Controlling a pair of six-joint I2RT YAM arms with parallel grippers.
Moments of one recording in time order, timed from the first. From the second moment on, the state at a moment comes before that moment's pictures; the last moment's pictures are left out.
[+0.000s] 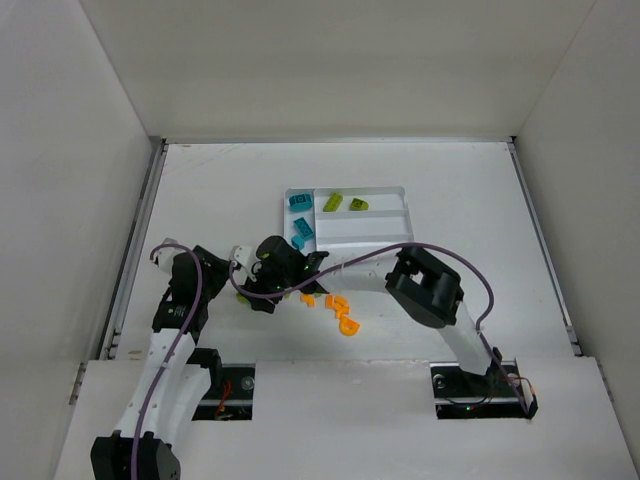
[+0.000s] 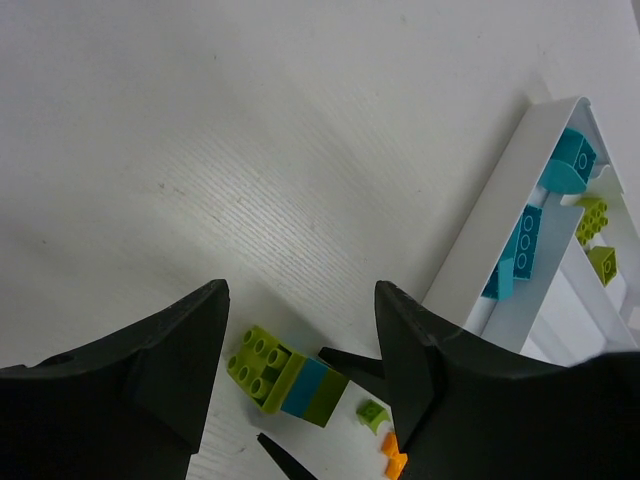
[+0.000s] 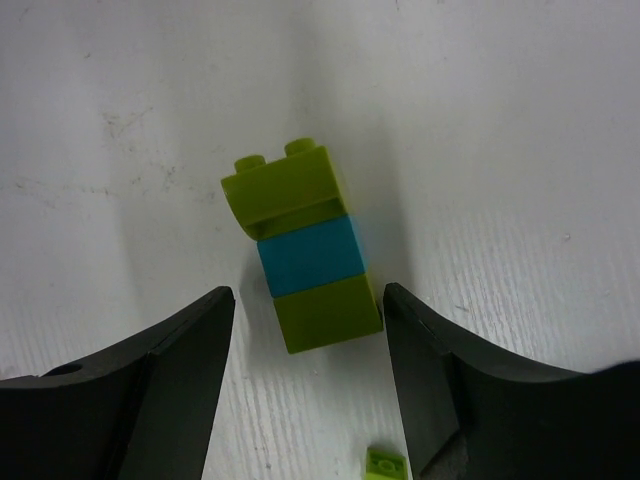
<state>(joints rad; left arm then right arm) -0.05 0.64 0.37 -0.39 -0.18 -0.89 1.10 2.19 1.53 -0.07 -0.27 -0.09</state>
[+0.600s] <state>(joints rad) -0.04 0.63 0.37 -0.40 -0.16 -0.89 1.10 2.22 1.53 0.06 -0.27 -0.03</state>
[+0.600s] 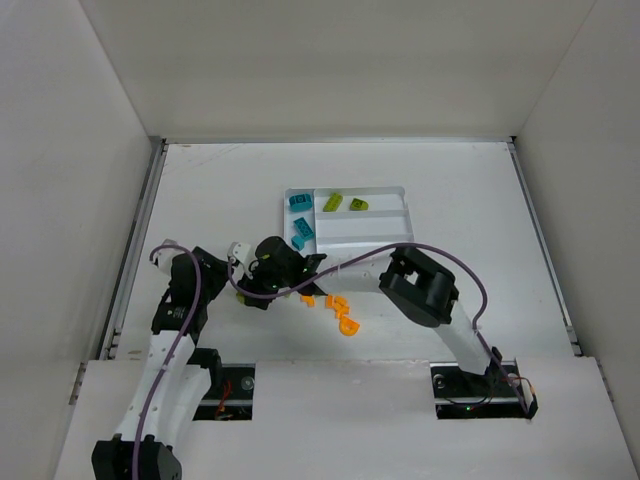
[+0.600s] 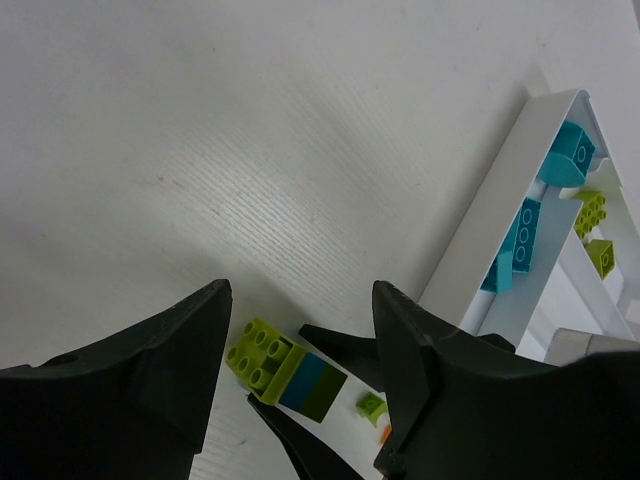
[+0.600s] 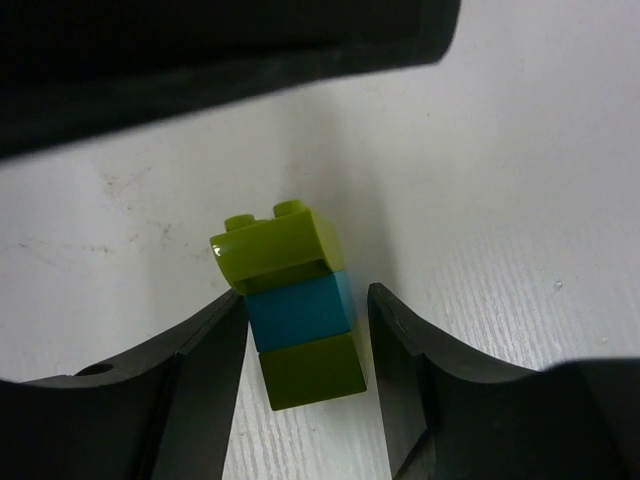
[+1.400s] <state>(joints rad) -0.03 0.59 0.37 -0.46 -0.11 -0.89 1.11 2.20 1.46 0.13 -0.21 -0.07</state>
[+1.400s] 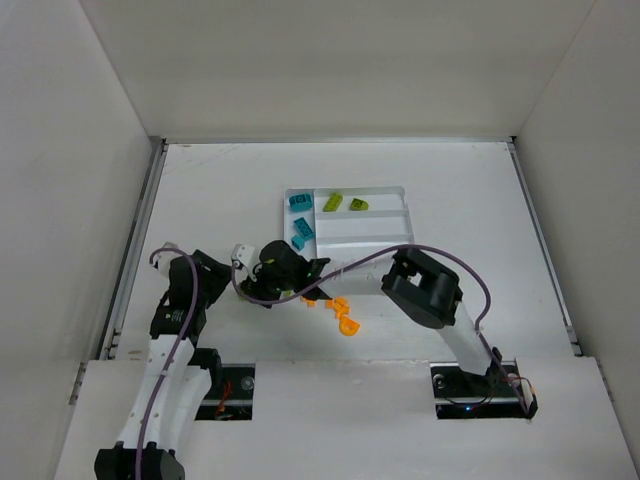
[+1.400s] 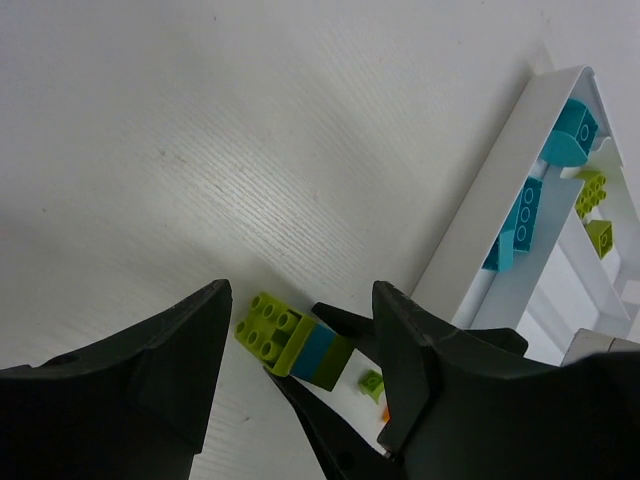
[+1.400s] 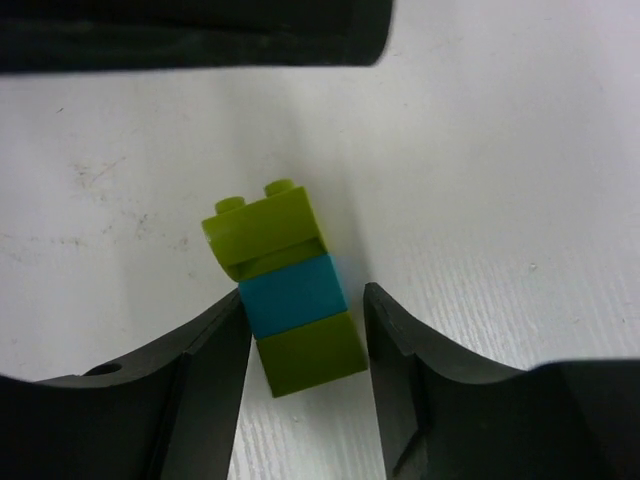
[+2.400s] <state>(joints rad) -0.25 0.60 0.37 -0.06 0.25 -1.19 1.02 1.51 0.89 0.23 -0.24 0.18</state>
